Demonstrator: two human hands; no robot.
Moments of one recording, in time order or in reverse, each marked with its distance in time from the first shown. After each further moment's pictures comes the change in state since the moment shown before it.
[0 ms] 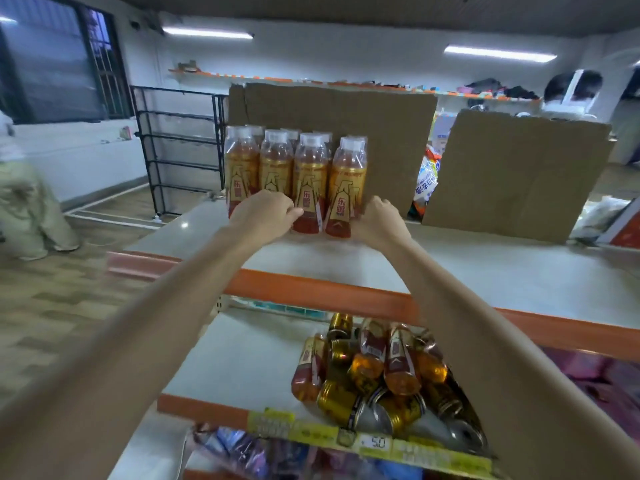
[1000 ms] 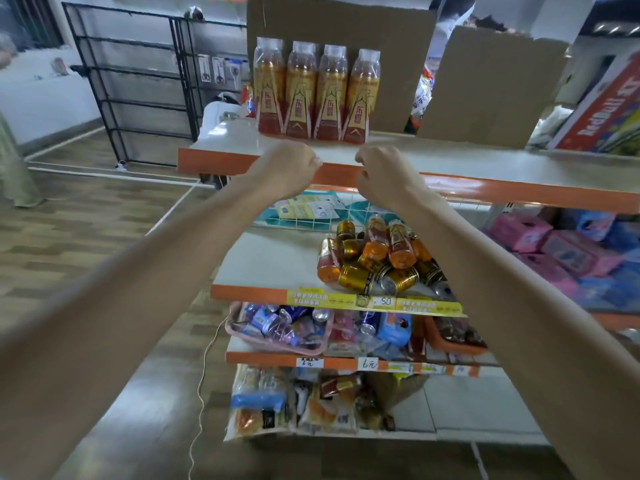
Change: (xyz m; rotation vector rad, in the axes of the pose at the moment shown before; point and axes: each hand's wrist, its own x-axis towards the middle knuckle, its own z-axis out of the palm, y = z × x) left_hand -0.158 -0.027 -0.030 -0.148 -0.027 0.251; right_hand -0.204 -0.084 -0.005 -0.271 0.093 -0.223
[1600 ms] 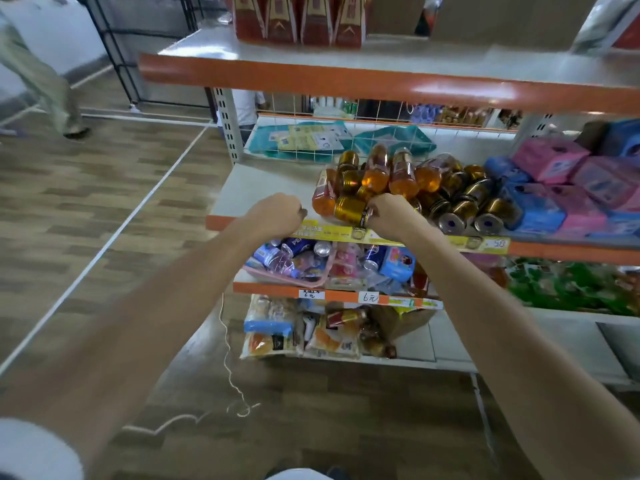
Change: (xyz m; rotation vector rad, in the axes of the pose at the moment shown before) left_hand -0.105 0.018 0.165 0.164 -0.492 -0.155; right_hand -0.133 0.085 0.123 0.129 -0.530 0.188
